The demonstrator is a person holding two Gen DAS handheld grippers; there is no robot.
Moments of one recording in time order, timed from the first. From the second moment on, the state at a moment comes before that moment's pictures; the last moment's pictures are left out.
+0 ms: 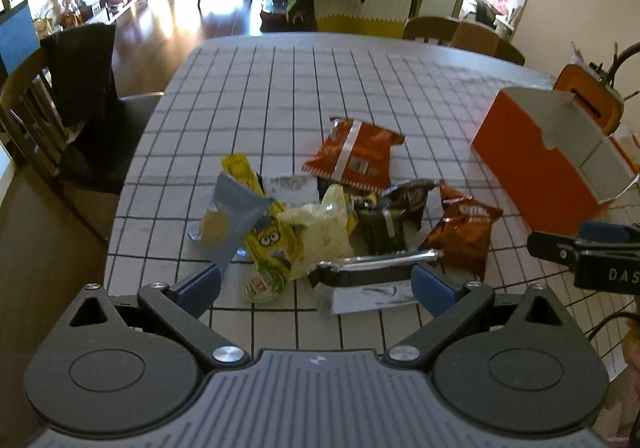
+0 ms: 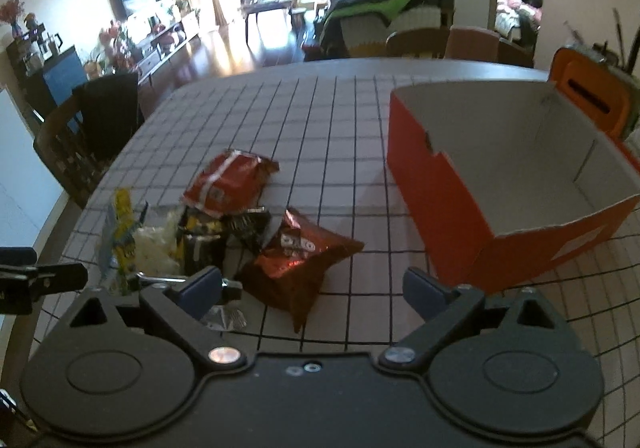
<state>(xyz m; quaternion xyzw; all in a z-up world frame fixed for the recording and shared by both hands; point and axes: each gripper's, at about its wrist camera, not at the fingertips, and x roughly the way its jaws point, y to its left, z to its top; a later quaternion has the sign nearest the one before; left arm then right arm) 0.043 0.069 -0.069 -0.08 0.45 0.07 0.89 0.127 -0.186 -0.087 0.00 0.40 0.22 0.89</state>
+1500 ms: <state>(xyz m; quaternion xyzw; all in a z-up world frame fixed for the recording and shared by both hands) 0.105 -0.026 -0.154 0.28 0.51 -0.19 0.79 0.230 -0.106 -0.162 -0.03 0.55 0.16 0.82</state>
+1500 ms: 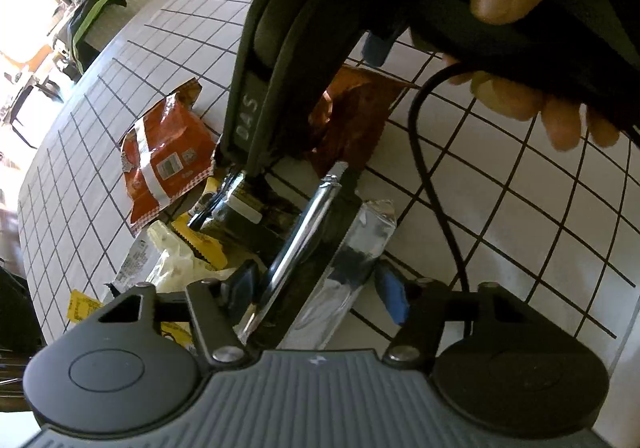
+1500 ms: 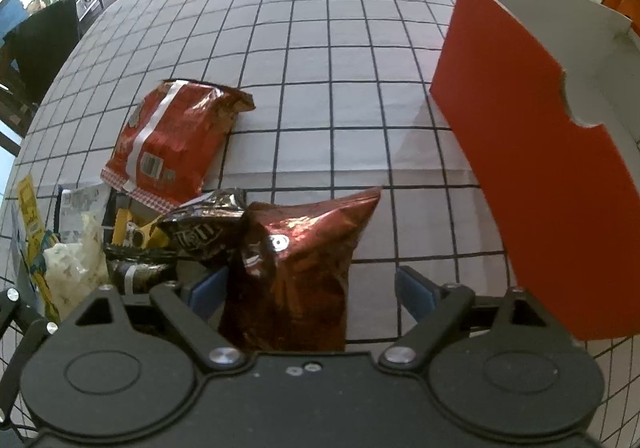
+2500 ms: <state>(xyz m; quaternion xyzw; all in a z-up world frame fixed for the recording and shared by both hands) 0.069 0.014 -0.130 0.09 0.52 -0.13 0.84 0.167 -0.164 -0.129 0.01 0.49 0.20 0.85</state>
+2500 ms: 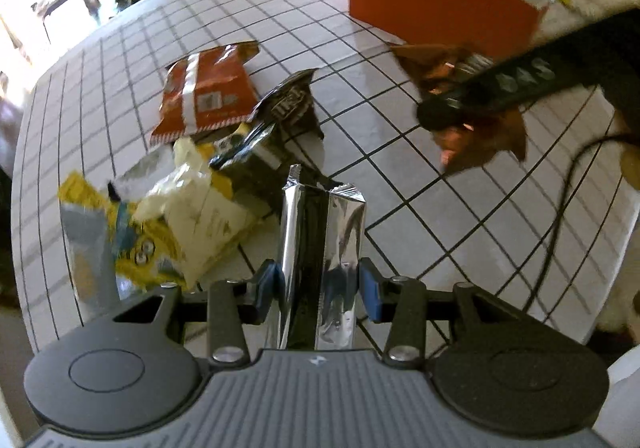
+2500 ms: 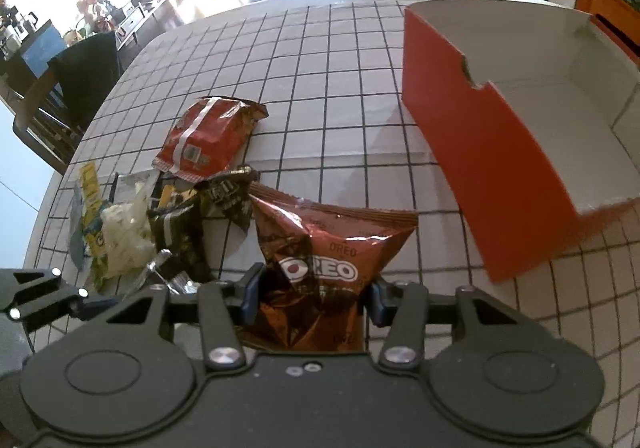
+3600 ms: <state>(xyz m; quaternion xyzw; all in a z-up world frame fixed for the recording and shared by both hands) 0.140 -0.093 -0.022 0.04 0.43 -0.15 0.89 0.190 -0.285 -0.035 -0.02 0.40 0.15 0.90</state>
